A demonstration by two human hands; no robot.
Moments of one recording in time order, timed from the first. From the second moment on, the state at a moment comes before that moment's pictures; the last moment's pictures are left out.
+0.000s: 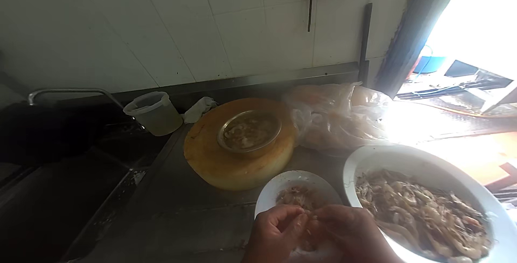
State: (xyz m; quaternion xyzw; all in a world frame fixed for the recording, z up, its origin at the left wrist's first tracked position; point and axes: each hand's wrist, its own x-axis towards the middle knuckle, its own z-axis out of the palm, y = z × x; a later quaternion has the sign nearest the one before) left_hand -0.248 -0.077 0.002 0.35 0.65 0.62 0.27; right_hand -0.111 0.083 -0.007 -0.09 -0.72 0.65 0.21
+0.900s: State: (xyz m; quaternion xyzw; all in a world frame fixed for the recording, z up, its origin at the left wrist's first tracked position) left_hand -0.238 -0.075 -0.005 0.44 0.68 0.56 0.17; right_hand -0.113 0.078 -0.019 -0.07 -0.78 0.57 0.27
